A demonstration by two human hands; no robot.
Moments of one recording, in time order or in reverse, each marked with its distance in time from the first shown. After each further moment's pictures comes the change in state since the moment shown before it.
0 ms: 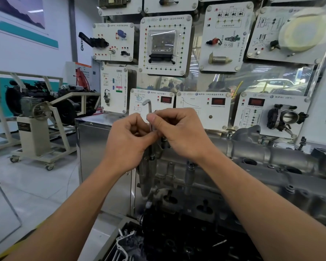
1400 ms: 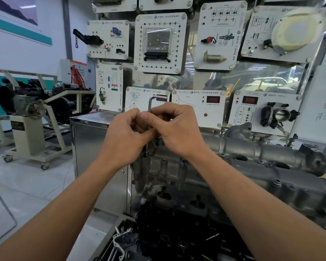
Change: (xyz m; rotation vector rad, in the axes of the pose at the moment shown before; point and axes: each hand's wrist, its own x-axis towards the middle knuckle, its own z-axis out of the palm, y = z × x) left_hand 0.005 0.008 0.005 0.205 -0.038 0.054; right_hand 0.000 0.002 0.001 -0.041 0.176 -0.005
